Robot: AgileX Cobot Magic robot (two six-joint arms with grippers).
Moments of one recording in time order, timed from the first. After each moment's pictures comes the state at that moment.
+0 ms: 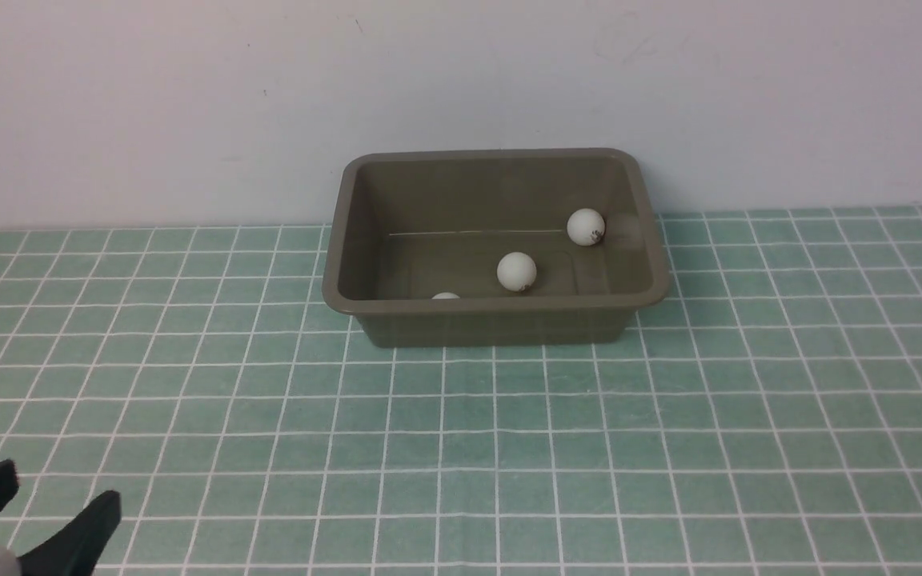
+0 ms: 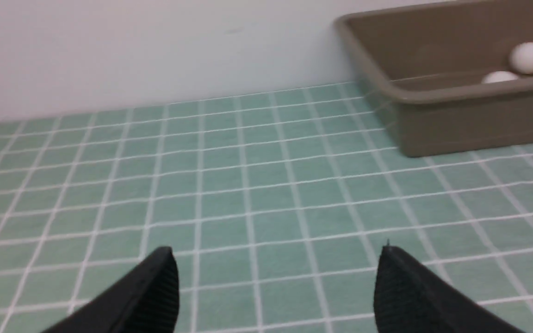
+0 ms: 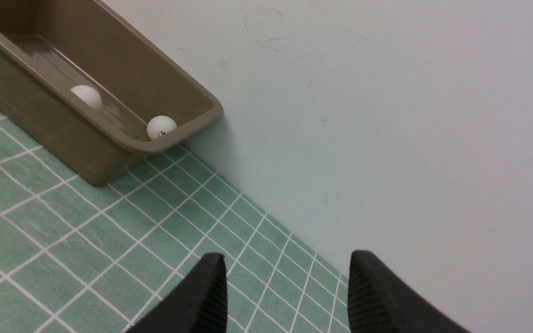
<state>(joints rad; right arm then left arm) 0.32 0.21 -0.24 -0.61 0.35 -0.05 -0.02 0.15 -0.07 -0.28 0.25 0.29</state>
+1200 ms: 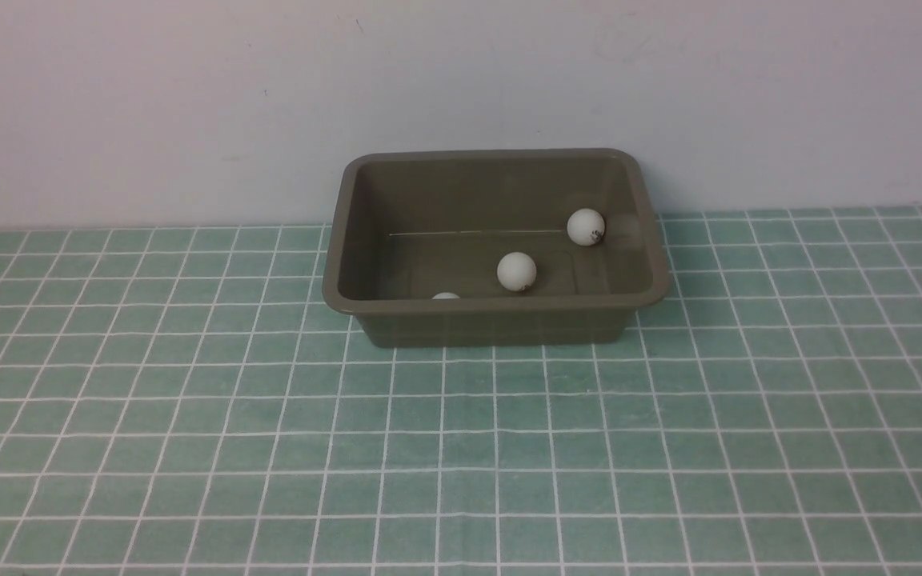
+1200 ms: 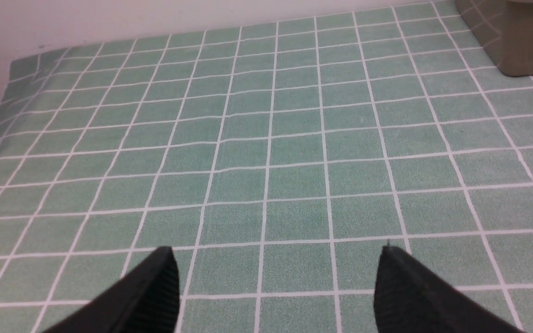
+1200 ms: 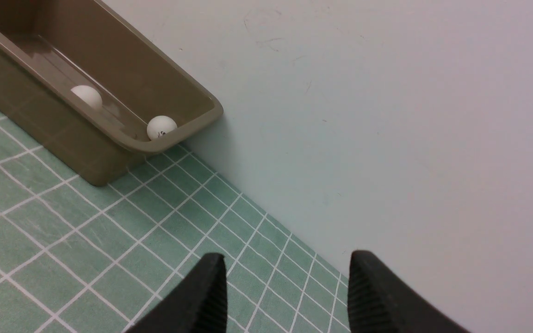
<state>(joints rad) 0.32 0.21 -0.24 -0.61 0.35 -0.05 0.09 -0.01 0.02 -0.04 0.41 0.12</state>
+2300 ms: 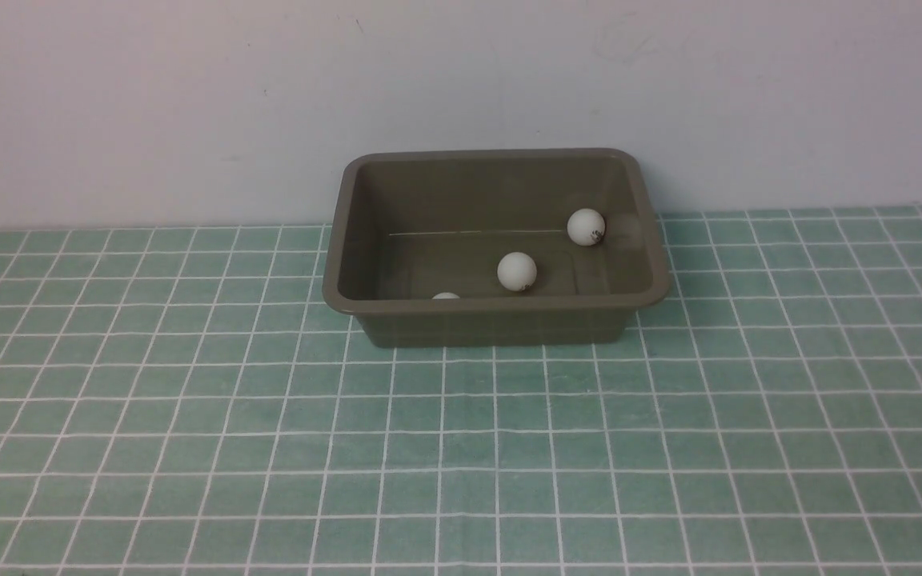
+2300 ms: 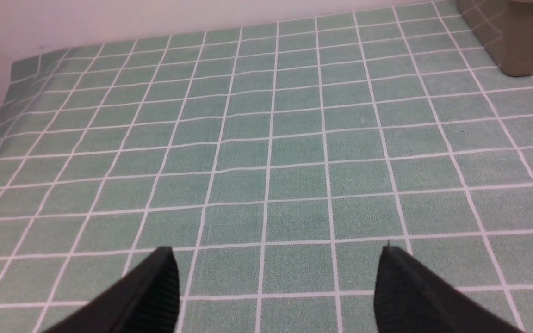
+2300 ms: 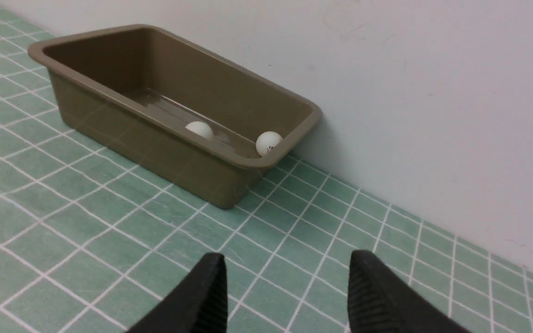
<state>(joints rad) 0.32 0.13 -0.16 0.00 0.33 -0.26 0.09 -0.01 0.02 -0.04 0.40 0.12</state>
